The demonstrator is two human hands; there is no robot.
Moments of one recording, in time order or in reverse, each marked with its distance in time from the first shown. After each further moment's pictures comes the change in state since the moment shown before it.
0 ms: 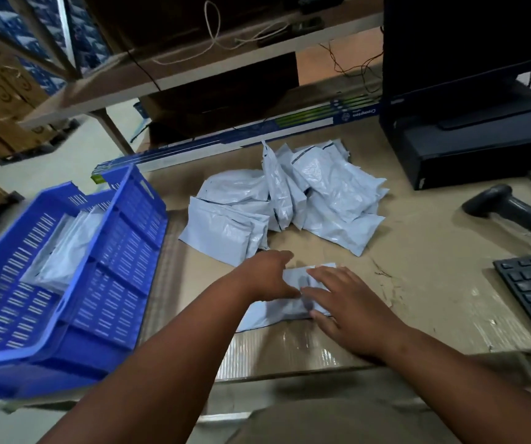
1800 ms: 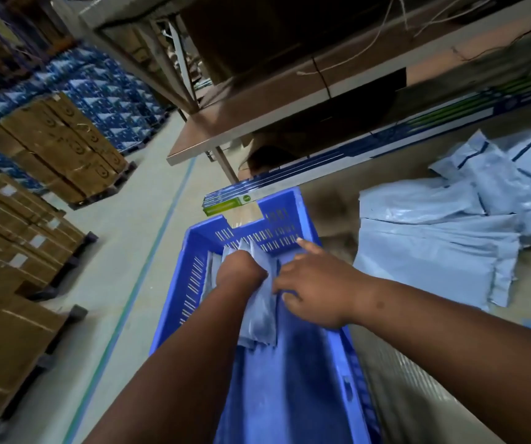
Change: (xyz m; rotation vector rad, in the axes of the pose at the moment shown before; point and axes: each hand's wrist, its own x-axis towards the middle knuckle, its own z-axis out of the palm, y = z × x) left_hand -0.032 -0.495 -0.146 0.238 0.263 -0.592; right_hand 0.406 -0.328 0.052 -0.041 -0.120 -0.164
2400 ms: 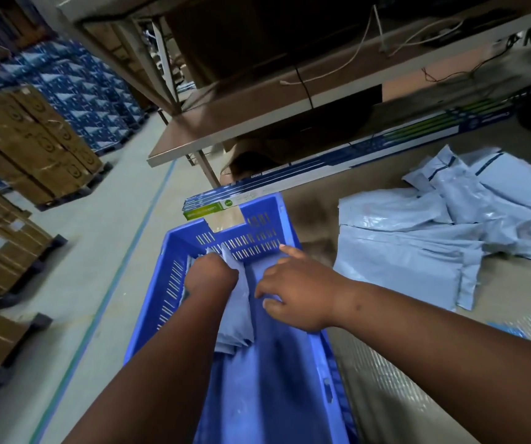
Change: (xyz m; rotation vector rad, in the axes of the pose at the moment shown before) left_hand -0.002 -0.015 -0.004 -0.212 0.117 -0.159; right_hand -0.003 -0.002 -0.007 0.040 -0.020 0.005
